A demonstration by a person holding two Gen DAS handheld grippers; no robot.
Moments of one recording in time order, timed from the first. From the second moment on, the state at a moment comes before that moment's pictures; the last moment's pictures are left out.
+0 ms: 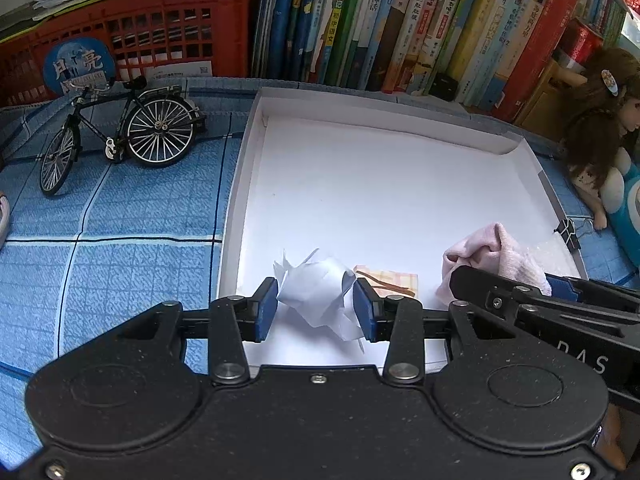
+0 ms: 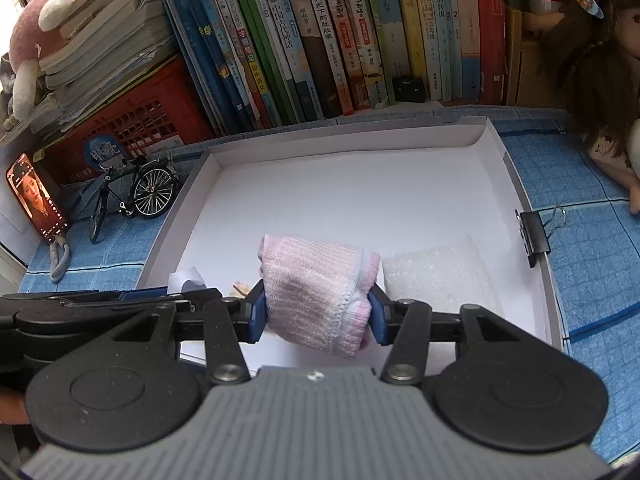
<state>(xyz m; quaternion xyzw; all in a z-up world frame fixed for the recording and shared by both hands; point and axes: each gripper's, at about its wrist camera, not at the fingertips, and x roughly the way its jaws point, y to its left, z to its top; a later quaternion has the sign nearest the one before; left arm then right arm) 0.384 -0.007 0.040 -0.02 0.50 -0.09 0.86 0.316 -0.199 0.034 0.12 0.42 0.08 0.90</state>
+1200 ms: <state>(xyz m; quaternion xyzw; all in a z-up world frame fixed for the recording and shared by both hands) 0.293 -0.006 0.128 0.00 0.42 -0.10 0.90 0.235 -0.220 0.103 0.10 0.33 0.13 0.93</state>
